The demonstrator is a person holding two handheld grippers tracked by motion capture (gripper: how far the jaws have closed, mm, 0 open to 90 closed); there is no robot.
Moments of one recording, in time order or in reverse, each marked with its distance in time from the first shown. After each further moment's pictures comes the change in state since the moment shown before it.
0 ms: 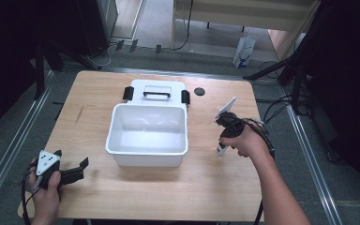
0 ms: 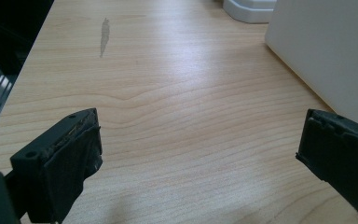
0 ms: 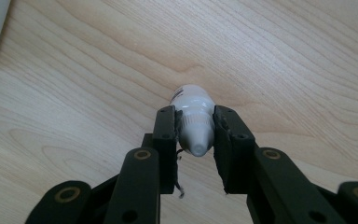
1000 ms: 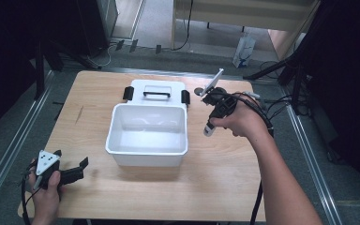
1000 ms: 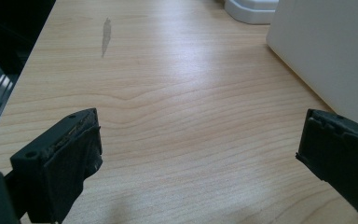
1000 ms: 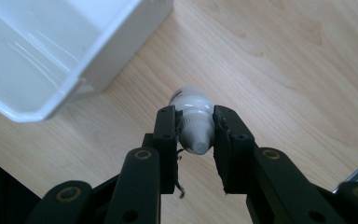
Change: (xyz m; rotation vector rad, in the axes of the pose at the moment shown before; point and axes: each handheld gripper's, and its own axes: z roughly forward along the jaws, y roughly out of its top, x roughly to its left) left arm 0.000 0.000 0.000 0.000 0.004 -0.005; right arm 0.051 0.033 -0.106 -0.121 -0.009 -0.204
